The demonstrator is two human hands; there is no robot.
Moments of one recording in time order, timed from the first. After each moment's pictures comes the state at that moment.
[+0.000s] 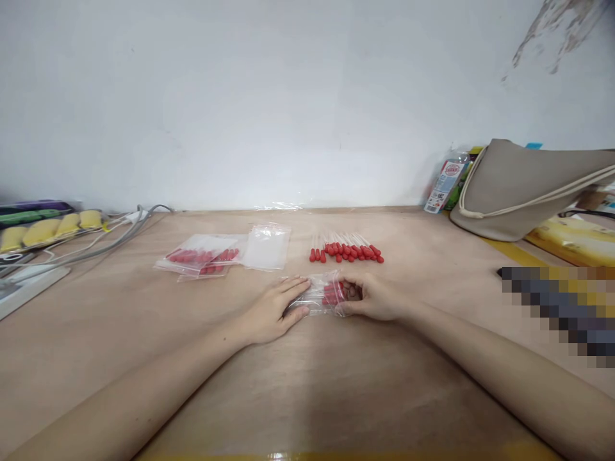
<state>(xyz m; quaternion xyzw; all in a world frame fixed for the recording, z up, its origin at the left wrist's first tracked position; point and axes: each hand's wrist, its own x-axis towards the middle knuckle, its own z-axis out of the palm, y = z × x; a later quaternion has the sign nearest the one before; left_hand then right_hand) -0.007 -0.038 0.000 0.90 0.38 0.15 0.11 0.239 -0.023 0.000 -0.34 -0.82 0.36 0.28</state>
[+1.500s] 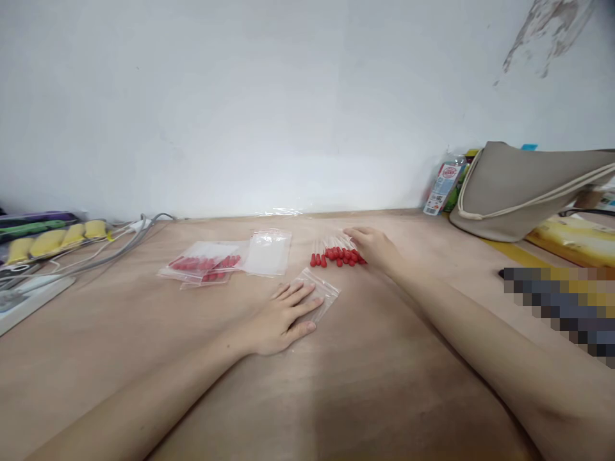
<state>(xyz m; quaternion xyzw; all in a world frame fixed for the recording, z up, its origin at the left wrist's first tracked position) -0.006 -0.043 0.010 0.93 0.36 0.03 0.09 0.263 0.062 0.015 -0.46 -0.83 -0.12 0.30</state>
